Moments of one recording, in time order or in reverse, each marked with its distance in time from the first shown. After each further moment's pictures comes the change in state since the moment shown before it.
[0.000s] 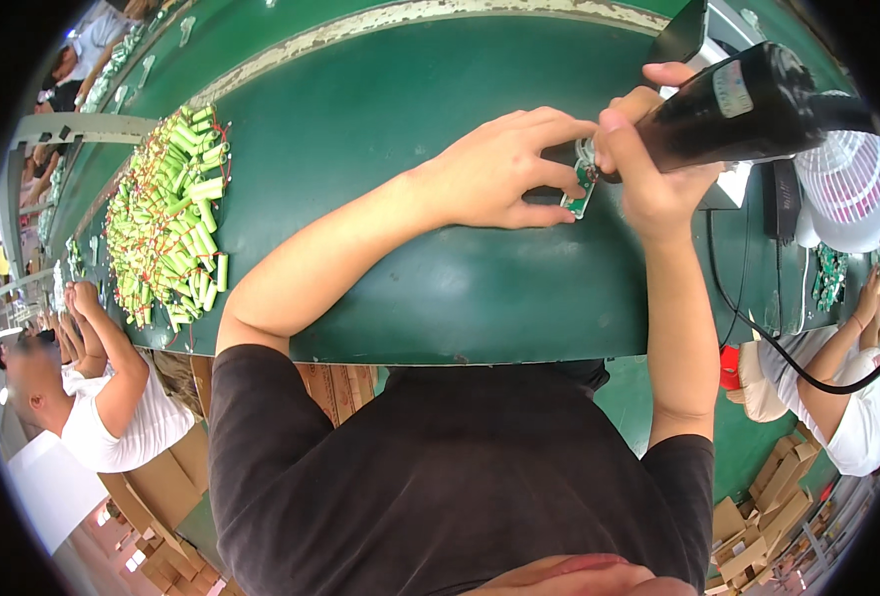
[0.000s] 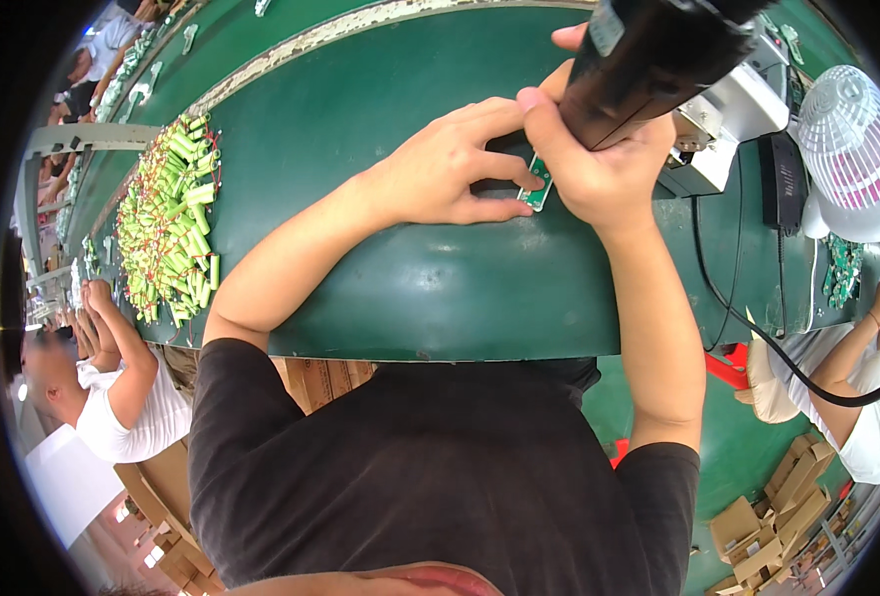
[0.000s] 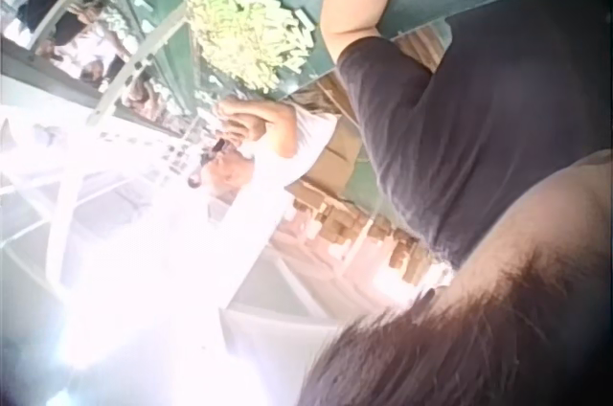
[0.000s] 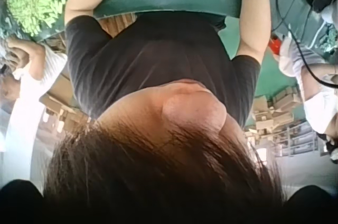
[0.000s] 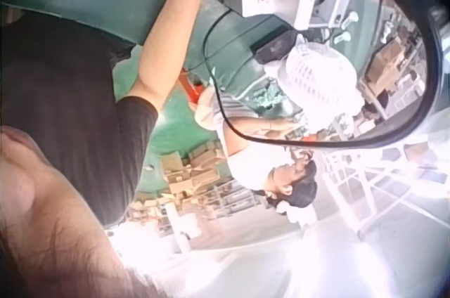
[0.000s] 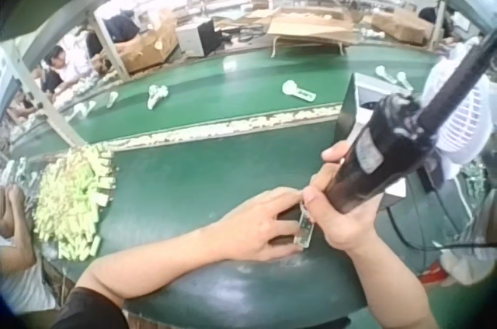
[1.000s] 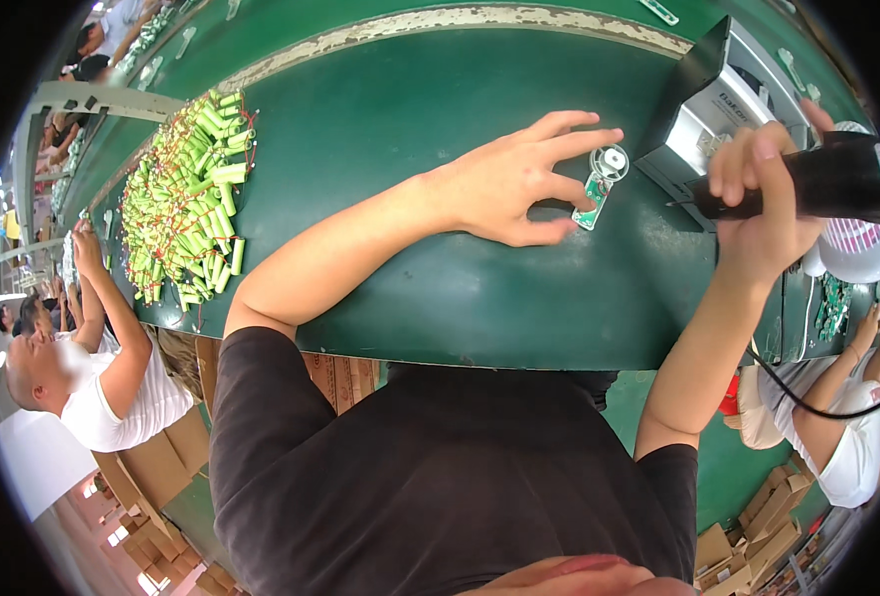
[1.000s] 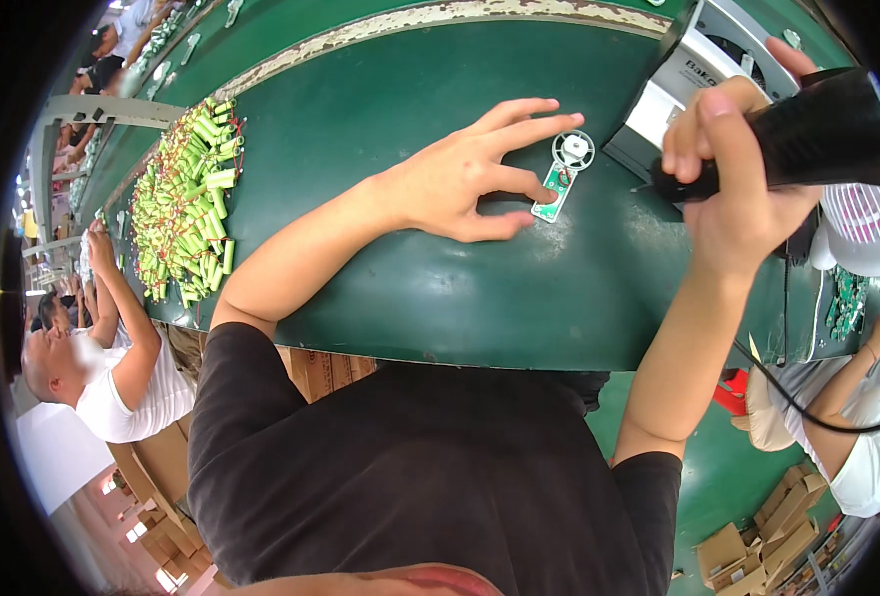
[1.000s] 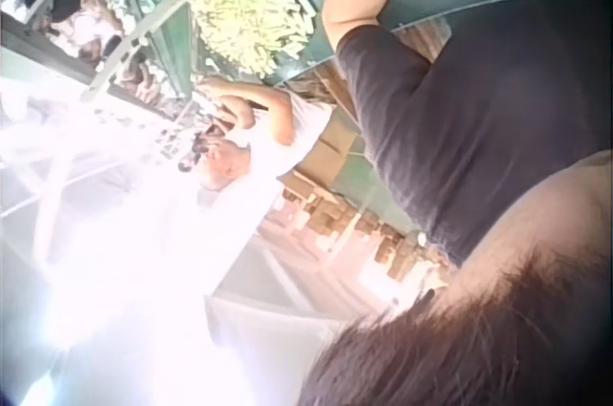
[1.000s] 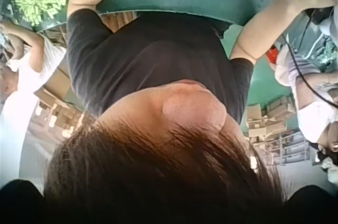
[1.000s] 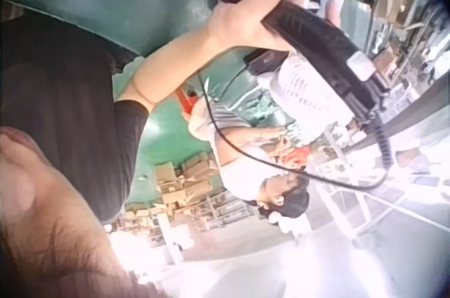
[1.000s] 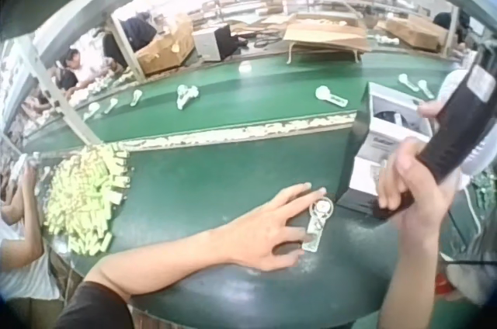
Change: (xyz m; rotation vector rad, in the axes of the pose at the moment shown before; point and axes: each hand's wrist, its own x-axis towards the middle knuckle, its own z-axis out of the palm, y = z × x) left_hand -0.004 0.005 -0.005 -0.028 -0.010 -0.011; right_hand 0.030 -0.063 -0.031 0.203 0.105 0.000
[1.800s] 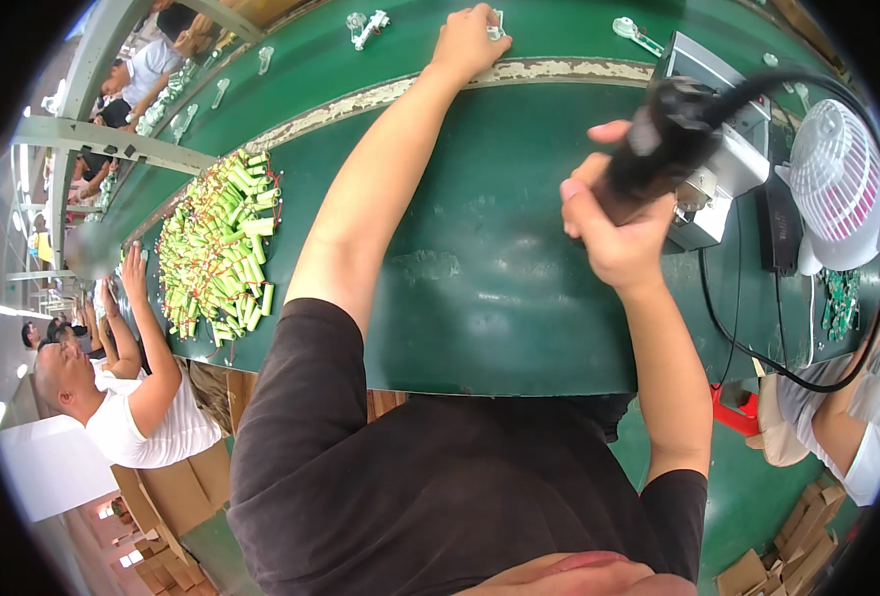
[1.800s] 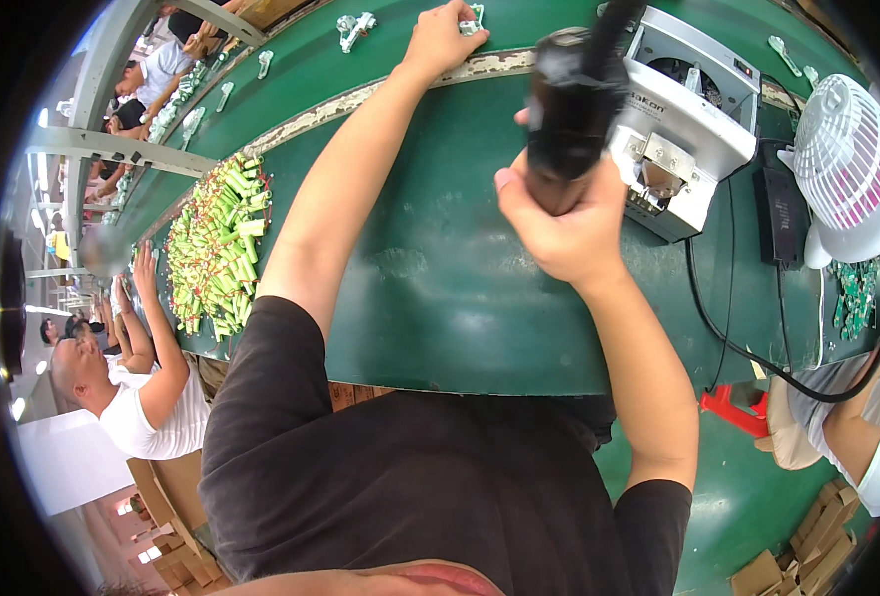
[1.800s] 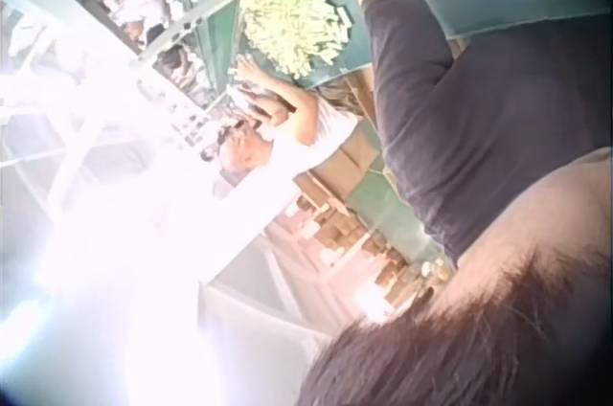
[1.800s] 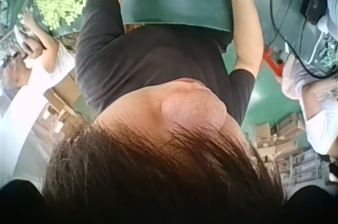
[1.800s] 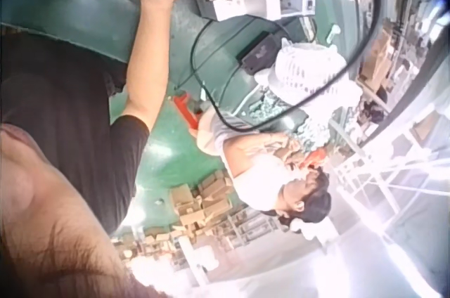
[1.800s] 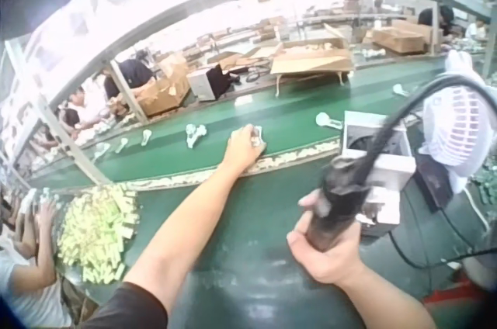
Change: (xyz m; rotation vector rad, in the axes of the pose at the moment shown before) left_hand 0.081 -0.207 -0.076 0.593 0.431 -0.552; right_hand -0.040 0.052 0.036 -0.093 -0.096 0.190
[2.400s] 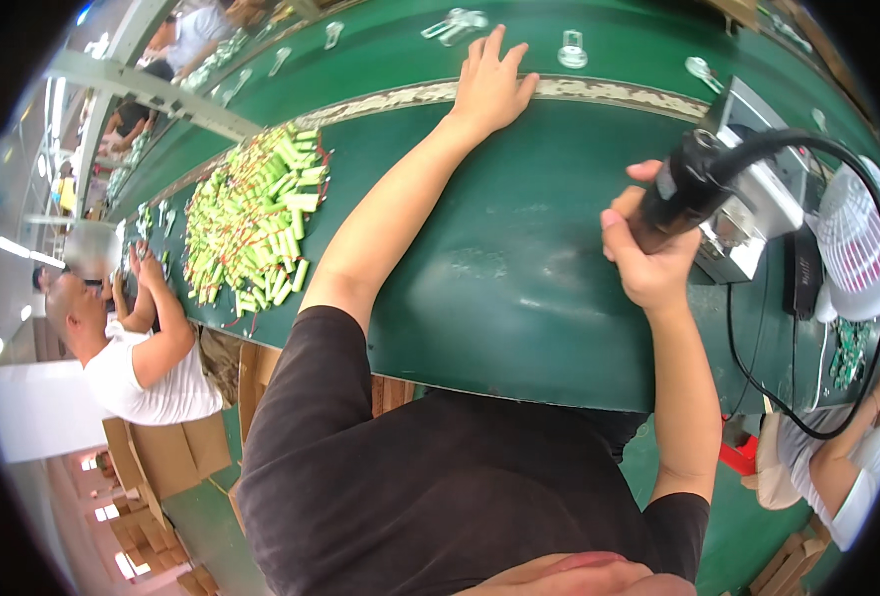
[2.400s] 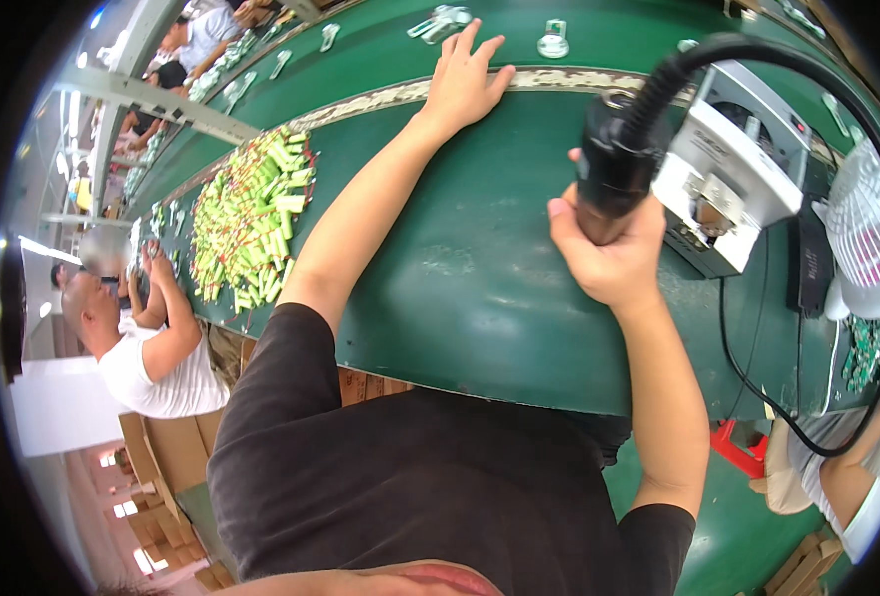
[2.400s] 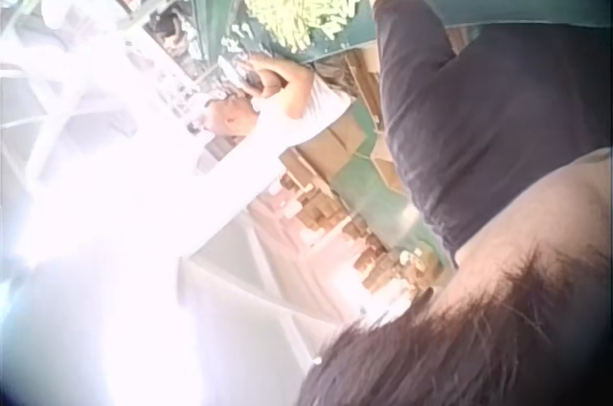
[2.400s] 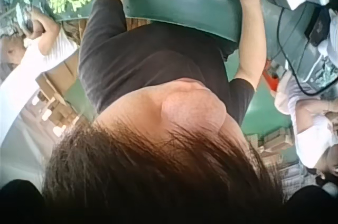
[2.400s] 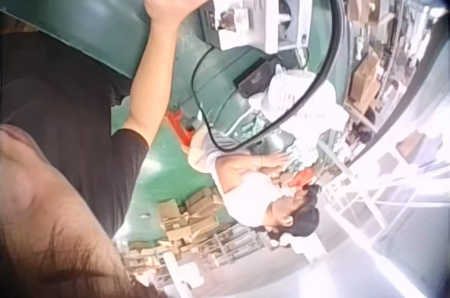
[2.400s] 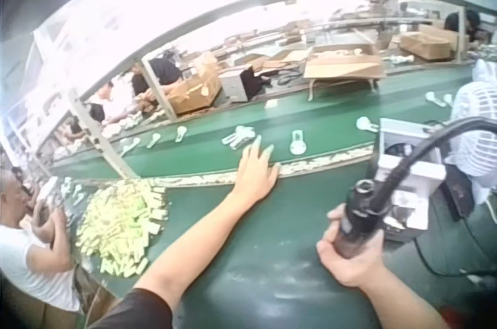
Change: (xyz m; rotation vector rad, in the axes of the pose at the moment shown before) left_hand -0.072 -0.006 -0.033 0.256 0.120 0.140; right_hand -0.008 0.015 -0.004 -0.076 -0.057 0.021
